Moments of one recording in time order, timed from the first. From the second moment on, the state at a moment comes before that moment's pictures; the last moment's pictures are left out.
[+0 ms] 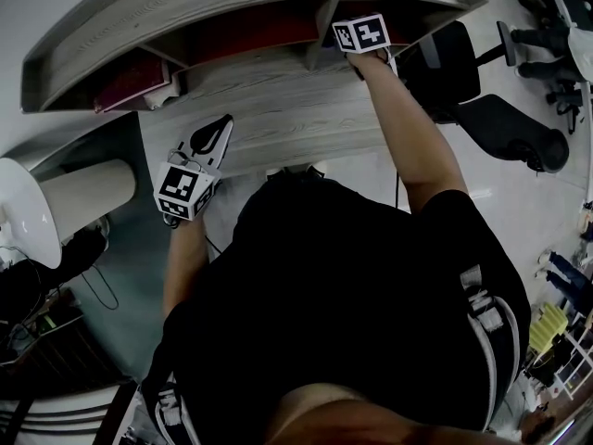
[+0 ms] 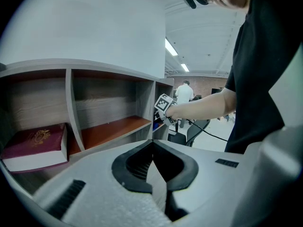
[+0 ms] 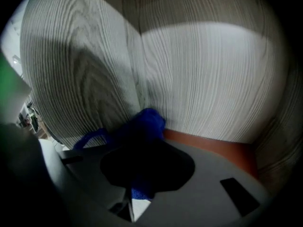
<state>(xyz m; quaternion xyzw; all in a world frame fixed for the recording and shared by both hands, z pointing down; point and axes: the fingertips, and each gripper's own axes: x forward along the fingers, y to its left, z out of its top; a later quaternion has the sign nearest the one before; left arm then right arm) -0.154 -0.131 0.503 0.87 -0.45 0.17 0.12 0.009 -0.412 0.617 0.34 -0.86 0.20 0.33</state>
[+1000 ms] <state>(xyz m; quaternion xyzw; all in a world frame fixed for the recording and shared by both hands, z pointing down) -0.148 -0.142 0.506 0.88 -0.42 0.16 0.13 0.075 -0.425 0.616 0.40 -0.82 0.19 0.35</state>
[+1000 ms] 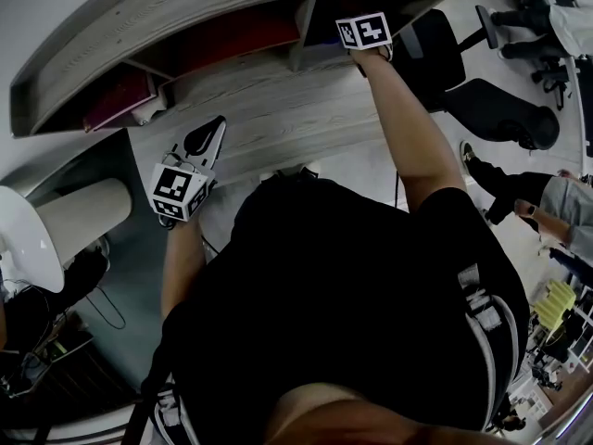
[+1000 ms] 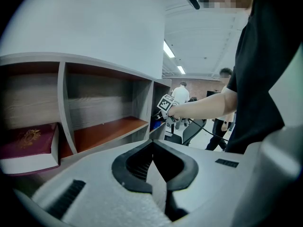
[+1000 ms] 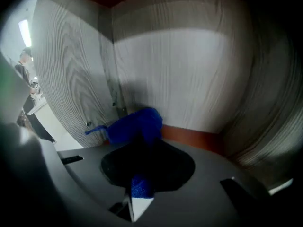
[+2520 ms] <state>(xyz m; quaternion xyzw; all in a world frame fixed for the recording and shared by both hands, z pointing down) -0.132 -0.143 0.511 0.89 -0.40 0.17 0.13 0.161 -0.446 0.617 0.47 -0.76 0.17 0.41</state>
